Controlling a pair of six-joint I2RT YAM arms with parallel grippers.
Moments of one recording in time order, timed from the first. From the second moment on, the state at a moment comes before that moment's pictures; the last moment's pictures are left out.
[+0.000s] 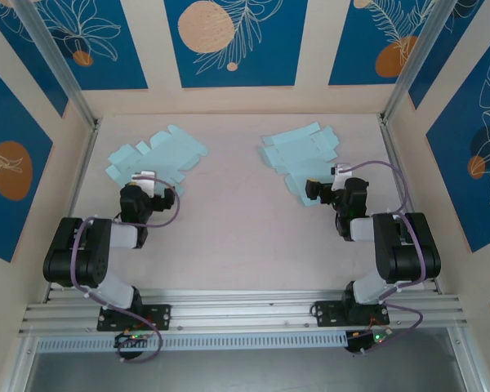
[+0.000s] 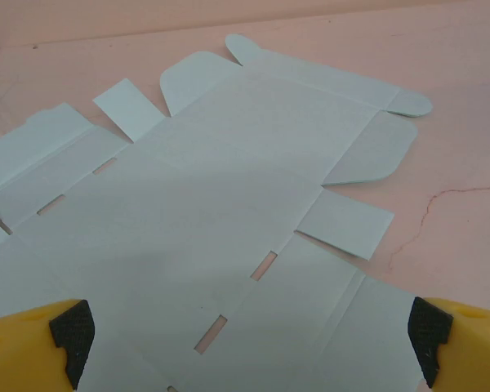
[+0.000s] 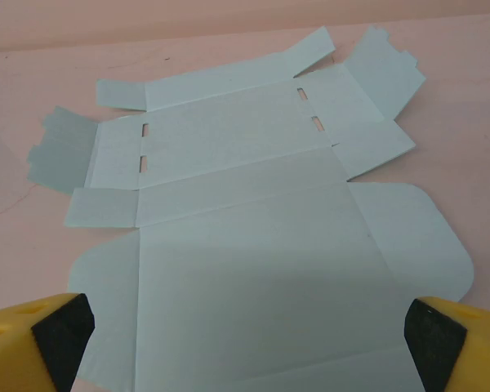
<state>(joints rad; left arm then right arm) -0.06 1.57 0.40 0.79 0.01 0.06 0.01 1.55 0.43 0.73 -0.17 0.08</state>
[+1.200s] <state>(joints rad) -0.06 1.53 0.40 0.72 0.01 0.06 -0.19 1.37 0.50 0.44 -0.21 0.24</state>
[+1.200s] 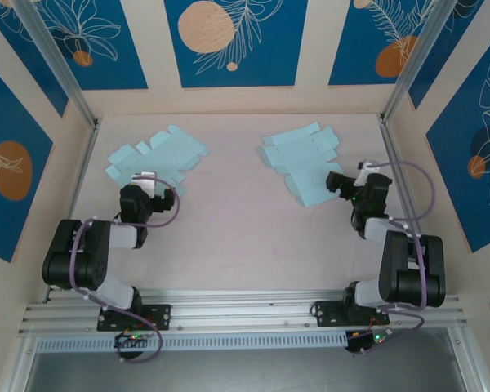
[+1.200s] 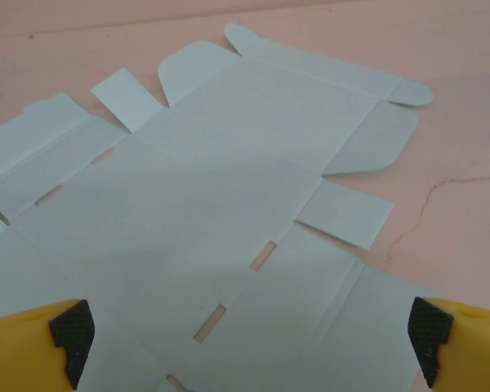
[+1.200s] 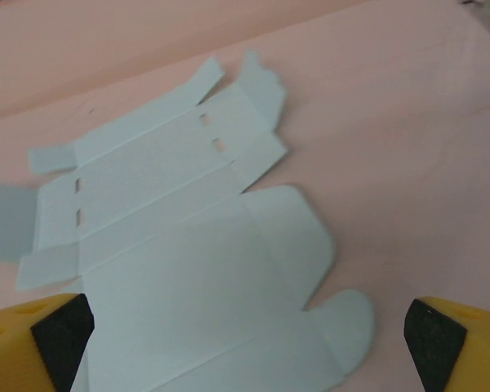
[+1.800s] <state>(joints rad) -0.24 1.45 0.80 0.26 0.03 -0.42 -0.32 1.59 1.06 -0.26 -0.40 0.37</state>
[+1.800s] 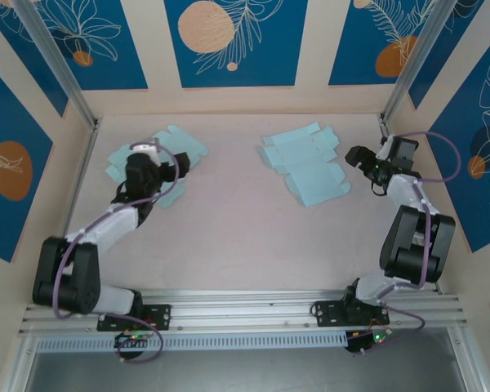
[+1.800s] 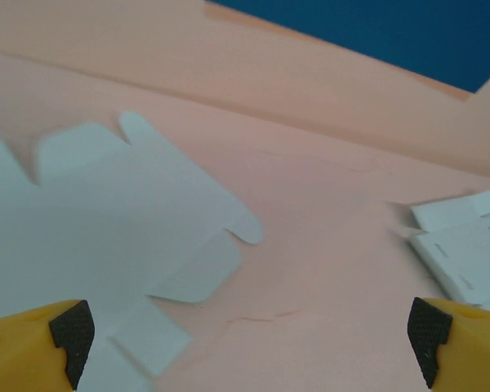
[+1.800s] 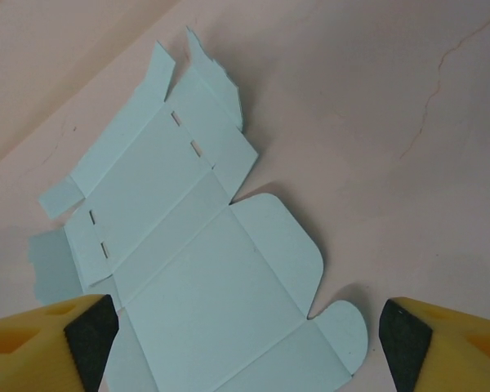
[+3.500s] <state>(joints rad) -0.67 2.95 3.09 -1.07 -0.16 -0.45 -0.15 1.51 1.08 -0.43 -0.38 0.35</state>
